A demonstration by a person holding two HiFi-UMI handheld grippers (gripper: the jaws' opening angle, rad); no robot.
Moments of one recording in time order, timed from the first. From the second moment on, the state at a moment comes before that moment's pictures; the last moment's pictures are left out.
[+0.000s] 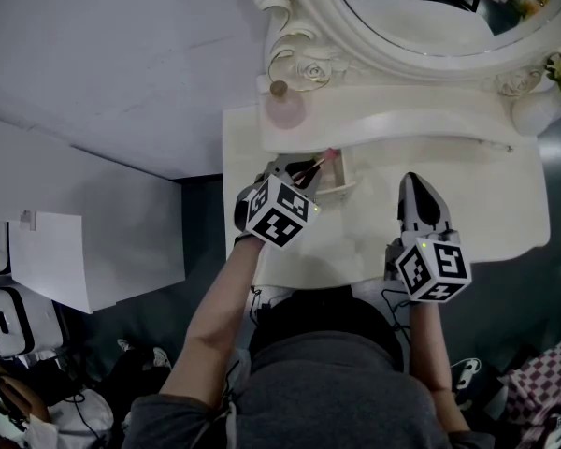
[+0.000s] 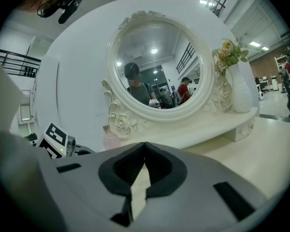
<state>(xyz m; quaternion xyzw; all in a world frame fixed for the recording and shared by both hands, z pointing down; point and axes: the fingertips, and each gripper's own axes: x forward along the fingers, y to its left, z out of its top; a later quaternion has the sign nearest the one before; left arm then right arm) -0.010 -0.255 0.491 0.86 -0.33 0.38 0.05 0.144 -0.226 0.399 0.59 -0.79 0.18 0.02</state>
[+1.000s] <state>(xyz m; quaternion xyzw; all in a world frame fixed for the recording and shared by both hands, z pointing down) -0.008 -0.252 0.485 0.86 -0.34 0.37 0.07 0.150 -0.221 0.399 0.59 -0.78 0.18 0.02</state>
